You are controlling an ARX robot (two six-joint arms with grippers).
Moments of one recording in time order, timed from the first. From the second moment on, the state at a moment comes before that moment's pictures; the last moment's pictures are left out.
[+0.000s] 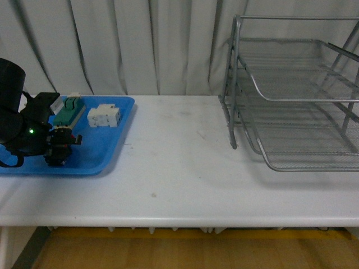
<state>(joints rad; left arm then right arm) 0.09 2.32 1.42 0.01 0.10 0.13 0.00 0.00 0.01 0.00 0.00 0.00</state>
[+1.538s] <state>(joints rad) 0.05 1.01 0.50 -0.09 0.07 0.12 0.00 0.00 0.01 0.00 0.00 0.00</state>
